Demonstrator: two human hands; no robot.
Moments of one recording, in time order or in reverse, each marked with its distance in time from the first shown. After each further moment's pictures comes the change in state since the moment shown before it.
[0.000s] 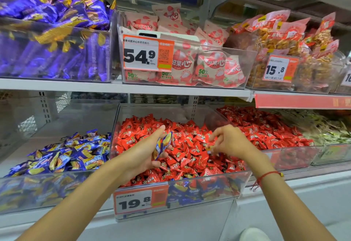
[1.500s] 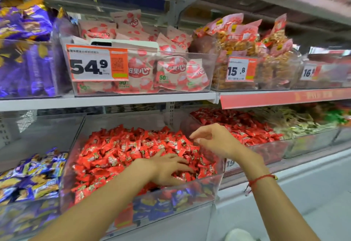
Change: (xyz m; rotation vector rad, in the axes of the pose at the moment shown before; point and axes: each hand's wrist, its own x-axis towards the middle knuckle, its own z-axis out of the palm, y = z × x) left_hand 0.089 -0.020 0.078 1.804 -0.591 0.515; right_hand -0.006 0.034 -0.029 0.192 0.081 -0.205
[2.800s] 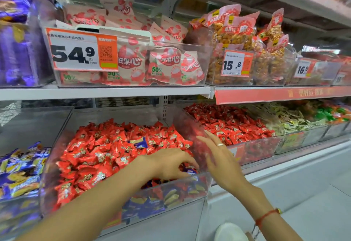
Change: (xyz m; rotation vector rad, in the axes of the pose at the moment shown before) left_hand 0.016 0.020 -0.008 -0.185 0.240 0.135; right_hand -0.052 0.043 0.043 -0.219 0.189 0.038
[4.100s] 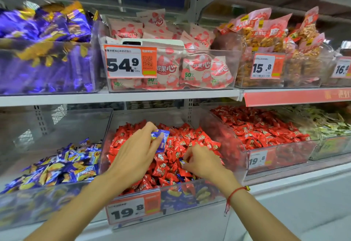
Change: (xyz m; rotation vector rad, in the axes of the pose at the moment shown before) left_hand -0.134 -0.009 -0.027 -0.126 0.803 -0.503; right_hand 0.035 -0.100 0.042 -0.054 -0.331 0.124
